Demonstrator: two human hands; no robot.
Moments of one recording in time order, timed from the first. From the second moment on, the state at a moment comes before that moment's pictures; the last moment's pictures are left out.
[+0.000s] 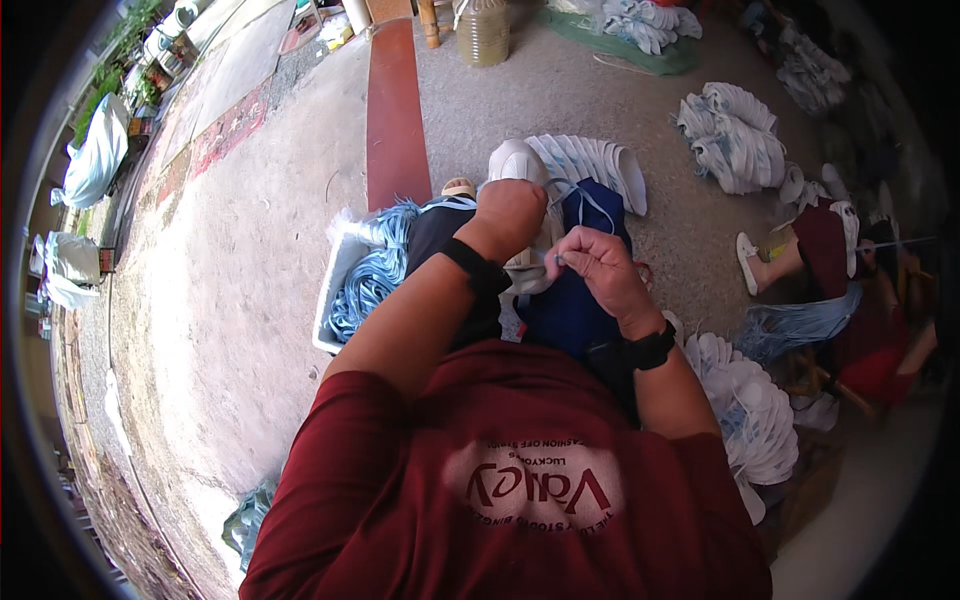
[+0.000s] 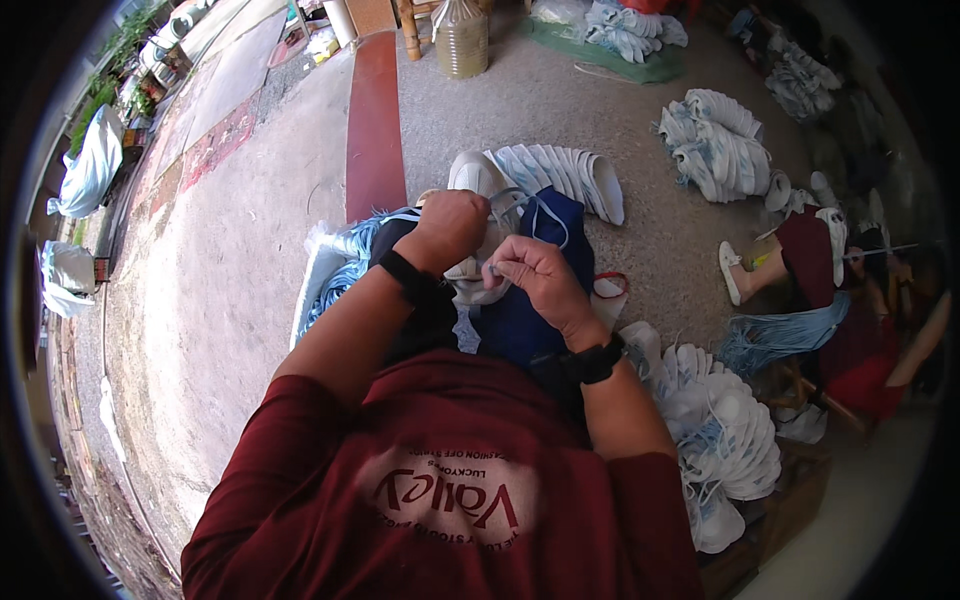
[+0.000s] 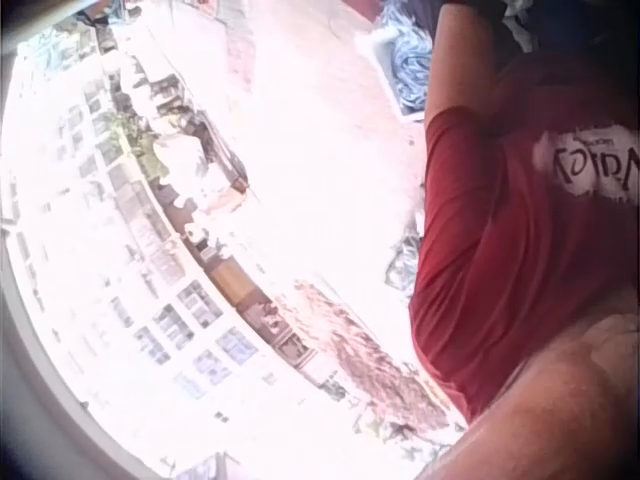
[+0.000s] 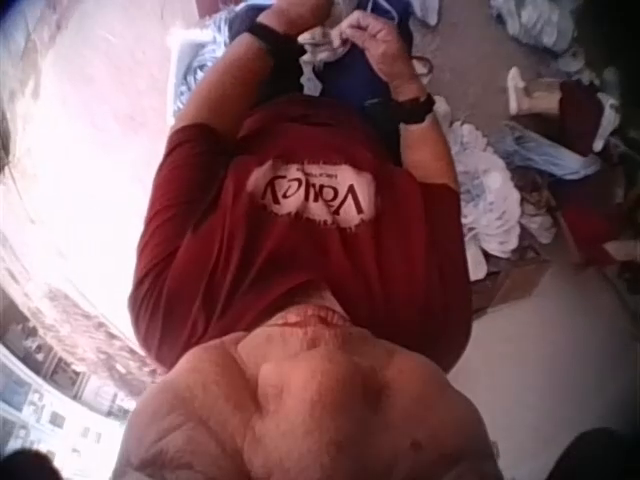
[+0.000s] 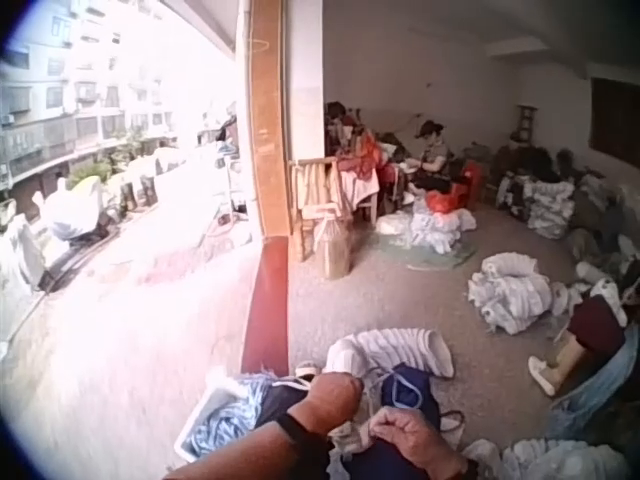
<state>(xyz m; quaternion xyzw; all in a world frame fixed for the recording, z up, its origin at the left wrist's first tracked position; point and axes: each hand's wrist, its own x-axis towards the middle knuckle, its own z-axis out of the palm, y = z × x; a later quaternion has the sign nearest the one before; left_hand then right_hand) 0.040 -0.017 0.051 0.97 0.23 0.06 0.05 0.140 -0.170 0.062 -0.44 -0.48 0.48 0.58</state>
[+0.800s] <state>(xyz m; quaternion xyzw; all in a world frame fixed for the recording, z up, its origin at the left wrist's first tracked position) -0.081 0.026 0.011 0.91 0.36 0.17 0.15 0.185 -0.130 0.026 -0.73 -0.58 -0.03 0.36</state>
